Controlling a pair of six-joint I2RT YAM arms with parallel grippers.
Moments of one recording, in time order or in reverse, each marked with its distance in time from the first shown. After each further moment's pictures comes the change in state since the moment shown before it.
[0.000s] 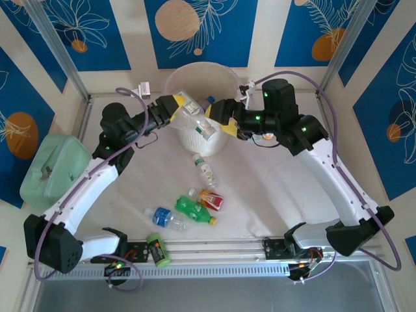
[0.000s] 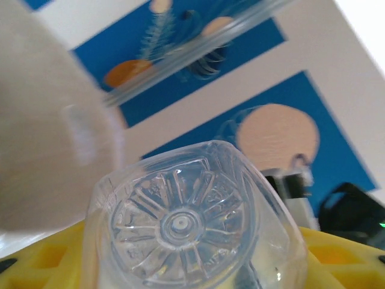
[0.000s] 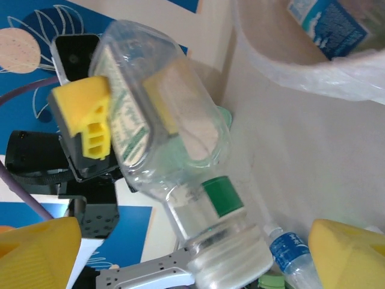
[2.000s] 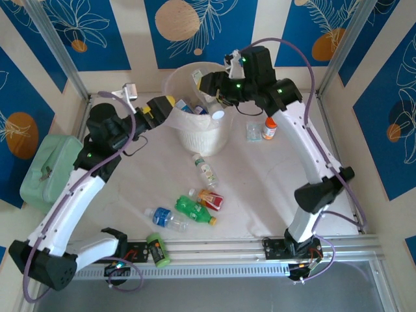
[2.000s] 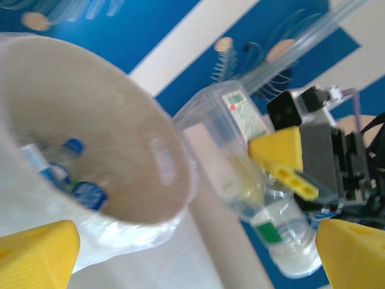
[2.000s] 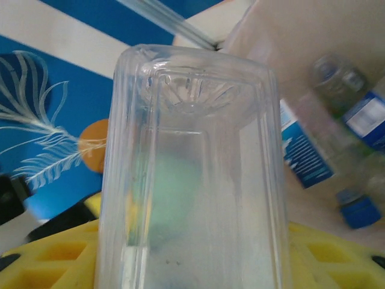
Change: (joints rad) left arm 0.017 -0.176 0.085 -0.526 -0.295 0.377; right arm -0.032 0.450 0.562 -0.186 0.162 -0.159
